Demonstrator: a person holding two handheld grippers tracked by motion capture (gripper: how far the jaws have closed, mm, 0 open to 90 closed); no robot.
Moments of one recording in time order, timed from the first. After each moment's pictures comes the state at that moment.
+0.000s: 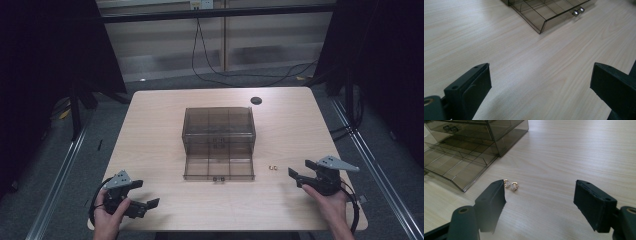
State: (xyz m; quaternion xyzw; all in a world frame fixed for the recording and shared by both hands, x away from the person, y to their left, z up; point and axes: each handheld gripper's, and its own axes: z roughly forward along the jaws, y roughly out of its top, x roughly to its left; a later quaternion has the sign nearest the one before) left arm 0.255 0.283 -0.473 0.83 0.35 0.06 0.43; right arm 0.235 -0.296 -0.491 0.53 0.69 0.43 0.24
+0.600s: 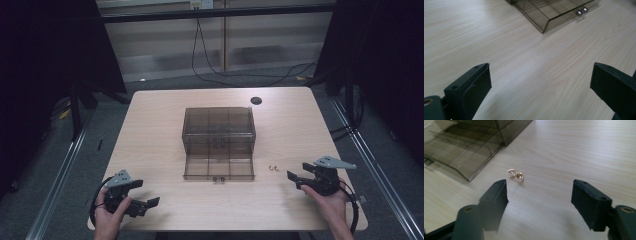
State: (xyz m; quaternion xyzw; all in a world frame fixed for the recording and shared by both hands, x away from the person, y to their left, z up) left arm 0.258 0.282 -0.475 0.83 0.35 0.06 0.43; right arm 0.237 -0.295 -0.492 0.52 0.72 0.42 0.20
